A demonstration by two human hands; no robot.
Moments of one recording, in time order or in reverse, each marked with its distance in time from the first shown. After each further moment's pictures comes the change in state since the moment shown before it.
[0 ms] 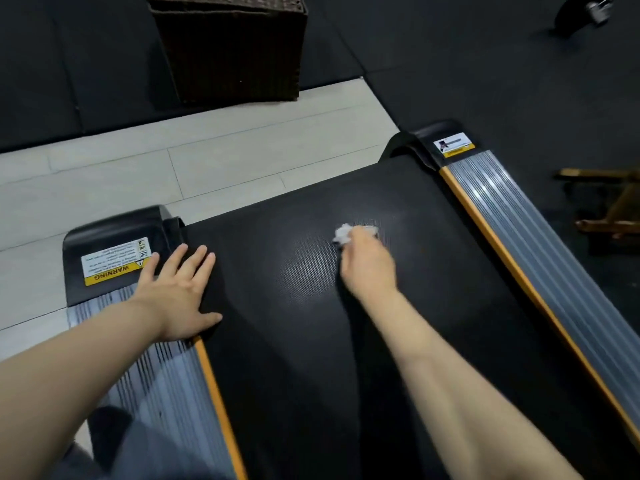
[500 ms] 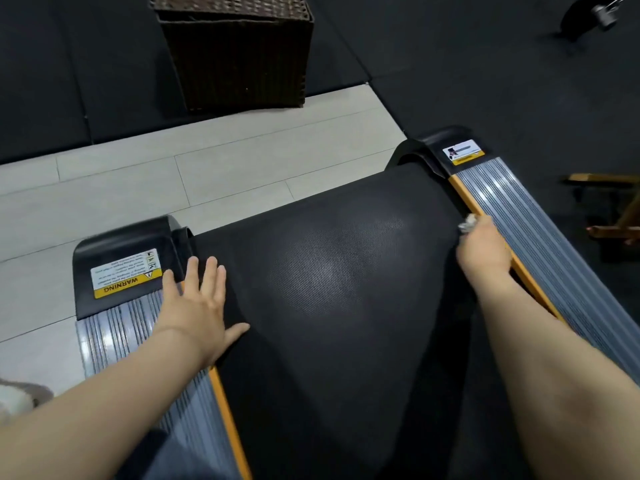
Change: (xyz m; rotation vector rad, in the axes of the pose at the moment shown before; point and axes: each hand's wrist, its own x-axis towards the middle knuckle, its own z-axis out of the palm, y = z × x) left_hand -0.010 0.026 0.002 0.144 0.085 -0.083; right_hand 0.061 0.136 -0.069 -0.153 0.133 0.408
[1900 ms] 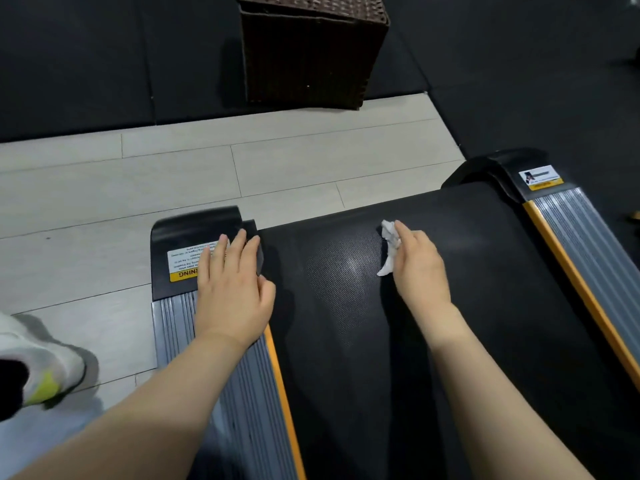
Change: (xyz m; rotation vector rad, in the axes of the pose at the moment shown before) left_hand 0.016 -0.034 0.037 -0.746 0.548 -0.200; right_hand -0.103 -0.160 0.061 0.130 0.018 -0.587
